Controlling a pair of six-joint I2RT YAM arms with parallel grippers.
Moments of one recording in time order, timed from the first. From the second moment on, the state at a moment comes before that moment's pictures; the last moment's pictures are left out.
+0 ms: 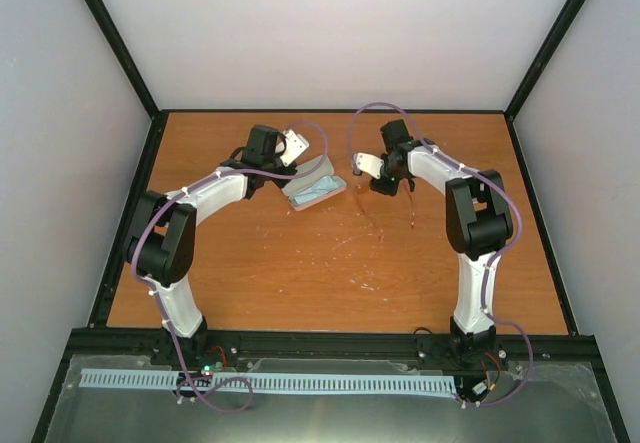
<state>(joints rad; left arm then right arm) -0.39 1.80 1.23 -0.14 0.05 0.44 0.31 2.06 1.53 -0.64 -0.20 -1.00</state>
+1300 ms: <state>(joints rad) -0.39 1.80 1.26 -0.13 0.12 0.43 0.26 2.03 1.54 -0.77 -0.24 -0.89</state>
